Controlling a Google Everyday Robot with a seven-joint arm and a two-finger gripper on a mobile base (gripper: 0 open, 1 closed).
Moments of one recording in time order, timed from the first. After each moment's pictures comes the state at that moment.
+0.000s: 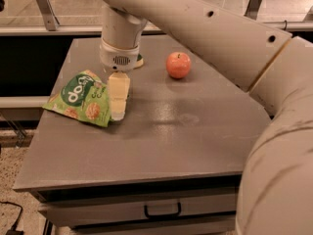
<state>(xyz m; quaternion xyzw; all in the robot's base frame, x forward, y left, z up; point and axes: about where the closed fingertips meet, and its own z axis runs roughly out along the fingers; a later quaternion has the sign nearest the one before) 0.555 0.109 0.863 -0.78 0.61 0.10 0.10</state>
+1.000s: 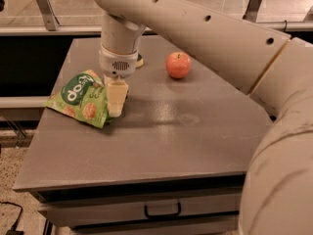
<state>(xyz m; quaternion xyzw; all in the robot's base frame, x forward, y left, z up) 0.553 0.109 0.852 -0.78 0.61 0.09 0.09</state>
